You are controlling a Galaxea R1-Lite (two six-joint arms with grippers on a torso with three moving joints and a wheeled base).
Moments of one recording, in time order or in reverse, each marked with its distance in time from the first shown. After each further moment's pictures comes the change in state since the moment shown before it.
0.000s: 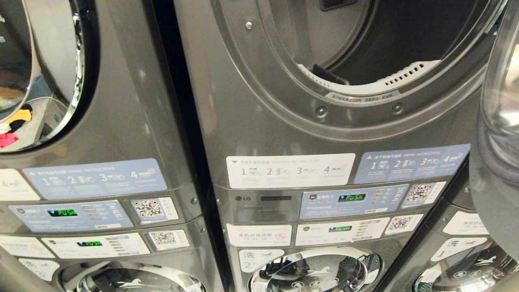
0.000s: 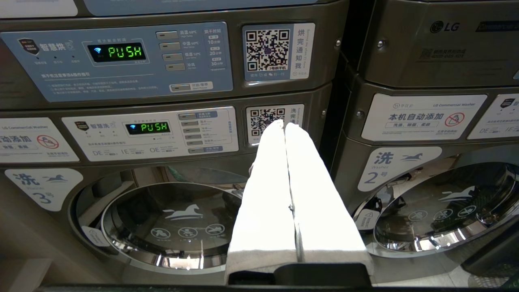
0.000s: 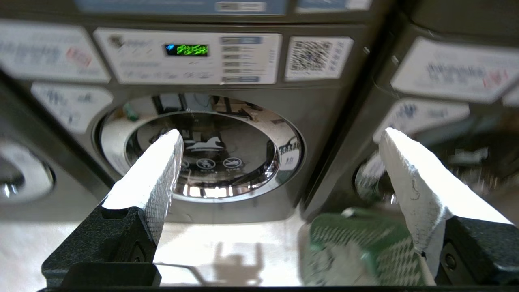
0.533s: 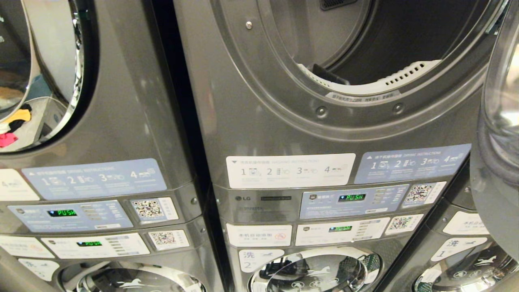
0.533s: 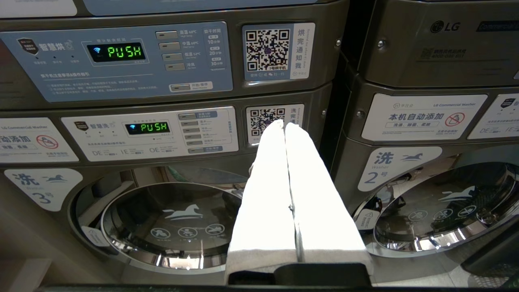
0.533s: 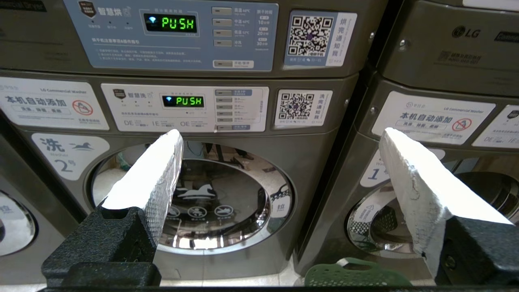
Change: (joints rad) left arm 0.000 0.000 0.000 0.000 0.000 0.000; right arm -0.005 -0.203 0.021 -0.008 -0.021 0.011
